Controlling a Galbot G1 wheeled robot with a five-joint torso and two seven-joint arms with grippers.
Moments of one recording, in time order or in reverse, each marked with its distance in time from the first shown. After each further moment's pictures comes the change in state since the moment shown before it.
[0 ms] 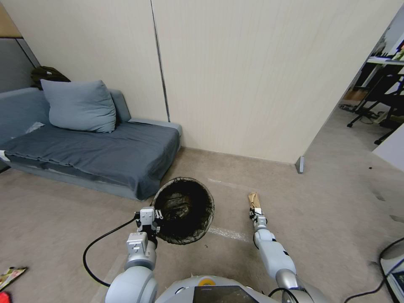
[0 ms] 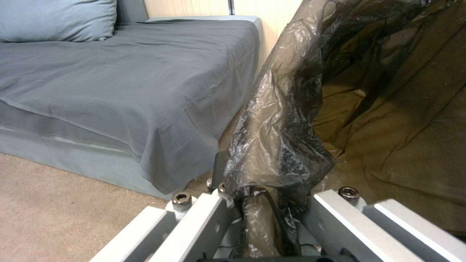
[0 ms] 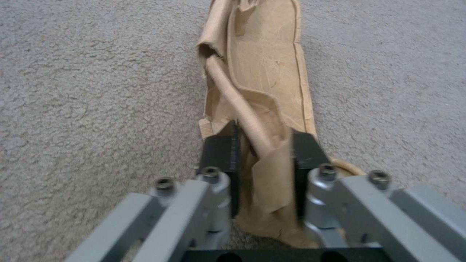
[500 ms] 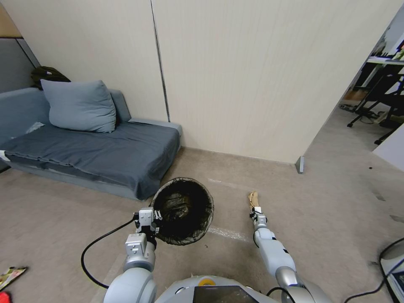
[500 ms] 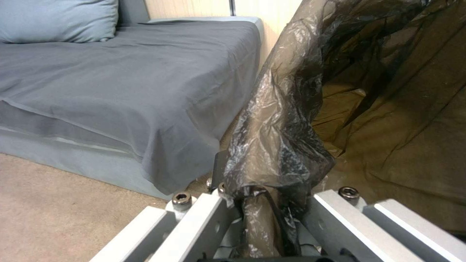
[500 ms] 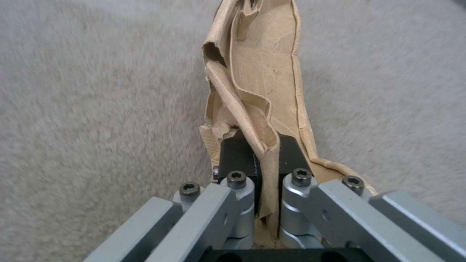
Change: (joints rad) left arm -0.005 0.003 0.003 0.009 0.001 -0.005 -0.001; right arm -0.079 0.010 -0.004 0.147 0.017 0.017 0.021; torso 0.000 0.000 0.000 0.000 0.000
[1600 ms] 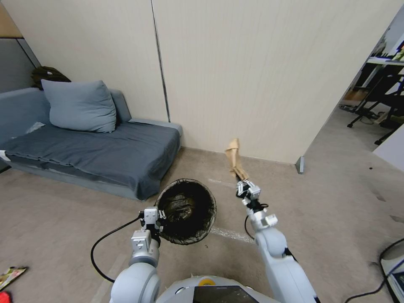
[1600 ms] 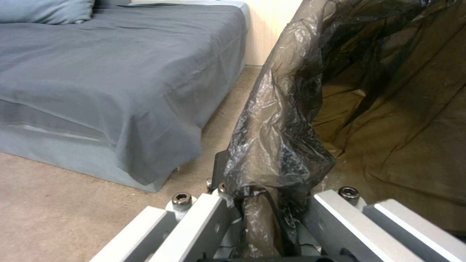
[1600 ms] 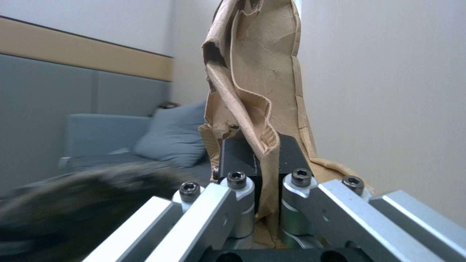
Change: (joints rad) left arm -0.053 0.013 0.028 0.055 -0.050 0.023 -0.009; right arm -0.612 -0.093 -0.347 1.348 0.178 0.144 -0.324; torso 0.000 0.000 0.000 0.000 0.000
